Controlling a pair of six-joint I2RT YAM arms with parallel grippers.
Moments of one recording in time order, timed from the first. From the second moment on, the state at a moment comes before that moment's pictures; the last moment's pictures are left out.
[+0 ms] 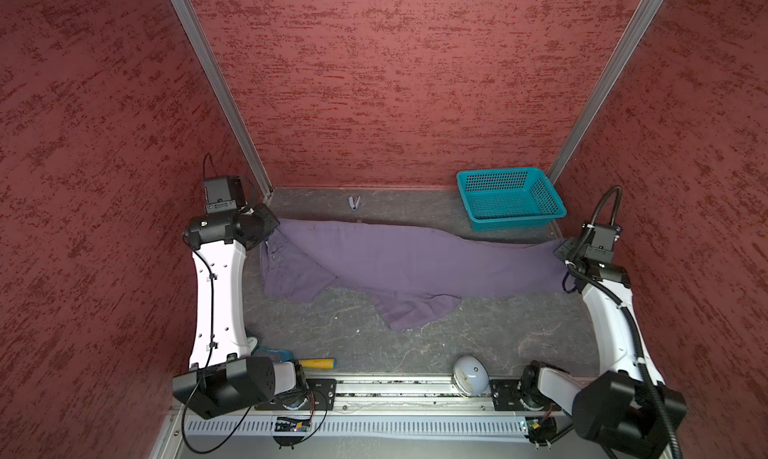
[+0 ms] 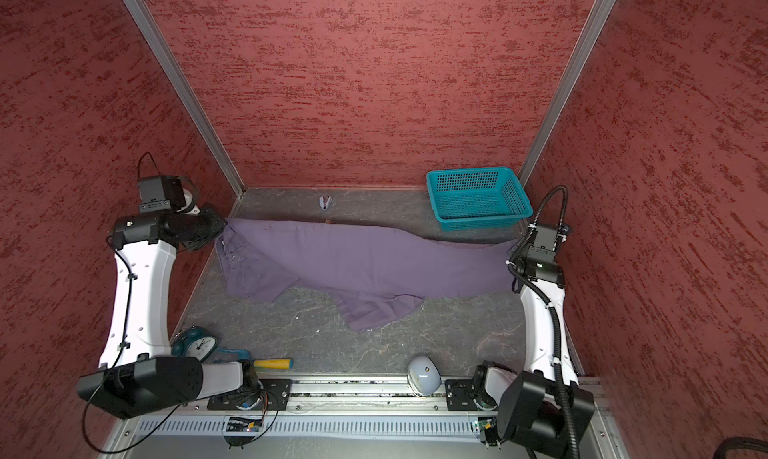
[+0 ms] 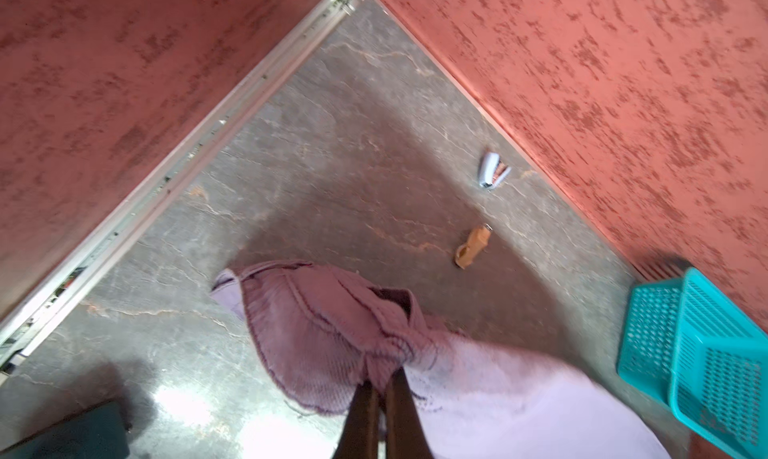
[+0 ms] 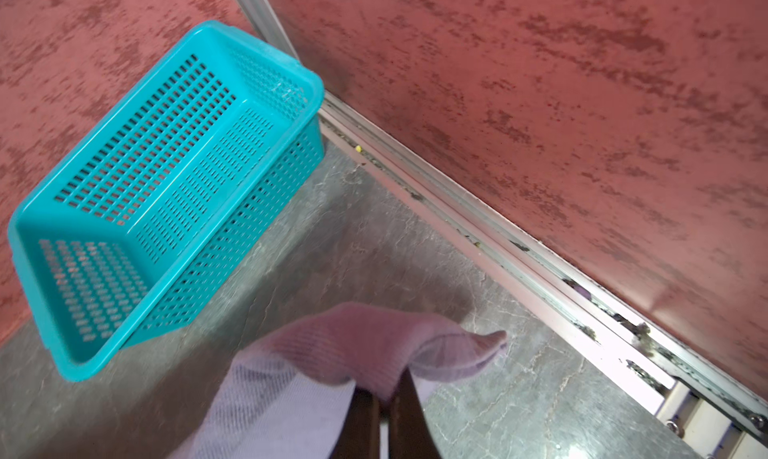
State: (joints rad) left arm 0.28 1.32 1.57 -1.11 0.09 -0.48; right arm -0.34 1.14 0.97 -0.54 0.20 0.50
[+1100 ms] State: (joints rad) left arm 0.20 1.47 1.50 -0.89 -0.11 -0.55; right arm -0.19 1.34 0.87 -0.28 0.00 0.50
